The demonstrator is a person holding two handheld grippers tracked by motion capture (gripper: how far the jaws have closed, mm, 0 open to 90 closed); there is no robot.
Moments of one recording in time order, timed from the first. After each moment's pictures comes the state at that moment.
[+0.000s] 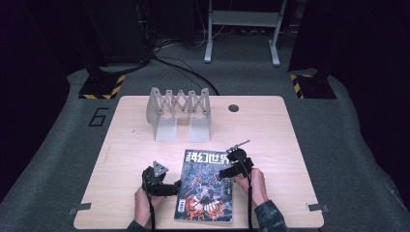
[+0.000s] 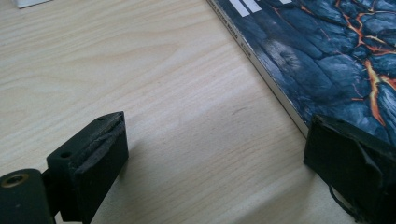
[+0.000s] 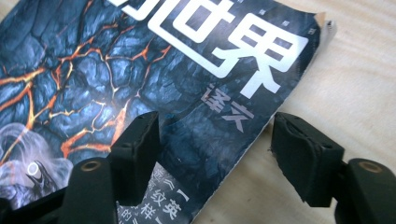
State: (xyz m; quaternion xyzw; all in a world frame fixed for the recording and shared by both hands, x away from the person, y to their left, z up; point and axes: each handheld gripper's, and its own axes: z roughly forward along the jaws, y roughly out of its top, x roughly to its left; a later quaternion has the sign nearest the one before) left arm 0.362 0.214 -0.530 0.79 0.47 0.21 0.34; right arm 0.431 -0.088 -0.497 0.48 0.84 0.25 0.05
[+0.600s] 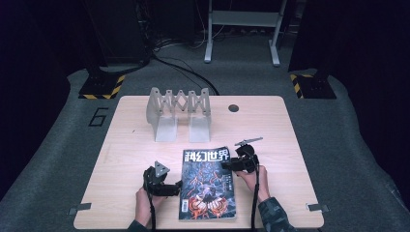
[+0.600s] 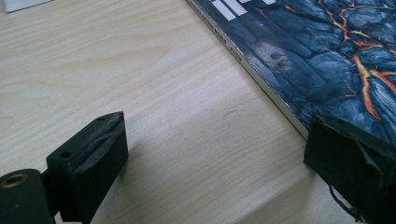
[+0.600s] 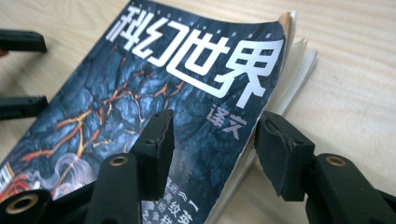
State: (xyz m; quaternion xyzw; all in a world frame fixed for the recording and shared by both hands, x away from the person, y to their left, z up) left arm 0.362 0.210 -0.531 0.79 0.46 0.20 0.35; right arm 0.443 -0.115 -0.496 0.46 0.81 0.37 0.01
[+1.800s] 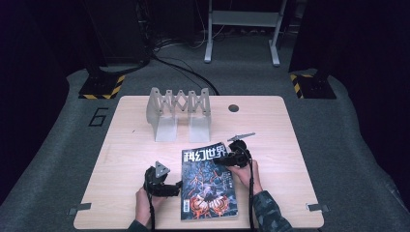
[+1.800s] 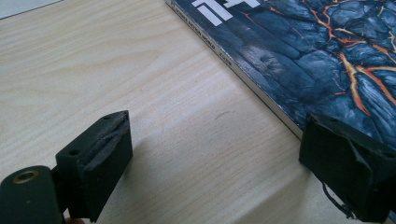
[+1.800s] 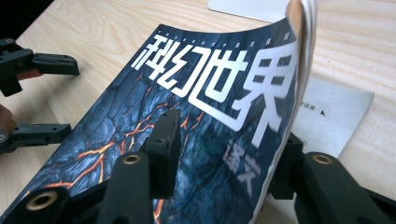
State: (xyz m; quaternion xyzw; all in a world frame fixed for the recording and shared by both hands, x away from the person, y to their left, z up) left arm 0.363 0.211 -0.530 0.80 0.44 0.20 0.35; right arm 0.465 -0.093 -0.501 0.43 0.81 0.41 -0.02
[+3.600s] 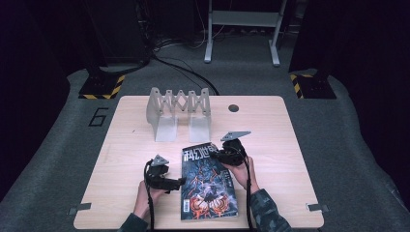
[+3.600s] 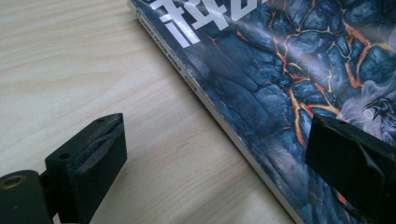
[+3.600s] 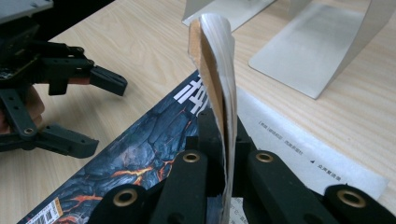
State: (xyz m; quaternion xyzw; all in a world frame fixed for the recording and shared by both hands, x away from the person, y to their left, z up) left arm 0.382 0.211 -0.516 0.78 0.46 0.08 0.41; right arm 0.444 -0.071 -0.461 0.34 0.82 0.45 0.05
